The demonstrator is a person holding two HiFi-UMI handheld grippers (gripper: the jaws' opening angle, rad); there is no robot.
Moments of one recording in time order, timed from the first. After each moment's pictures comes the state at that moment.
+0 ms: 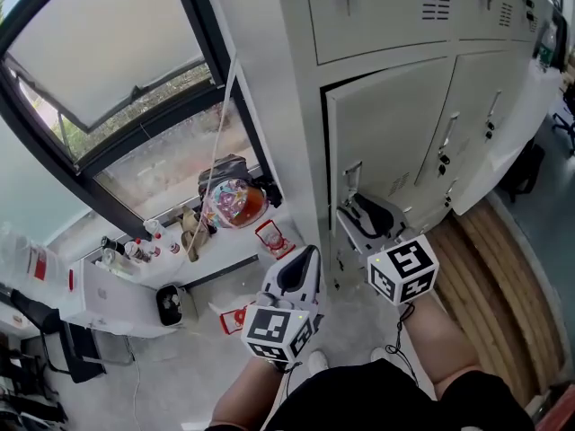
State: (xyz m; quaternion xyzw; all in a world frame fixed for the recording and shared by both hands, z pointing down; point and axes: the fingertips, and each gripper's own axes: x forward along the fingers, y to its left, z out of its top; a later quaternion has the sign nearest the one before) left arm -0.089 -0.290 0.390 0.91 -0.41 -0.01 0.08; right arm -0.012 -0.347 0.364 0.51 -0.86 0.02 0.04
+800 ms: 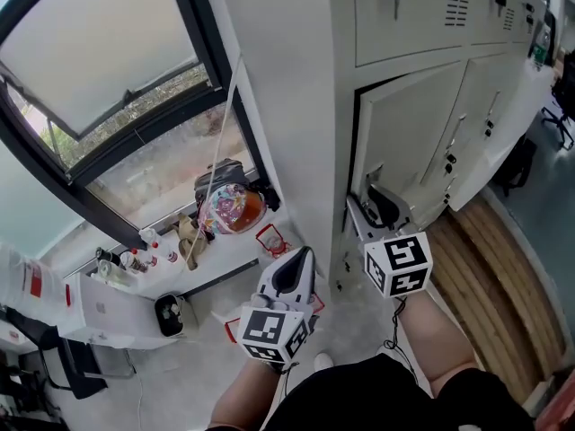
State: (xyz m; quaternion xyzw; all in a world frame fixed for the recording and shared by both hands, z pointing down) left arm -0.136 -0.312 0.394 0.92 -0.39 -0.02 0.09; right arm -0.019 -0.378 0.360 0.62 -0.78 0.00 0.07
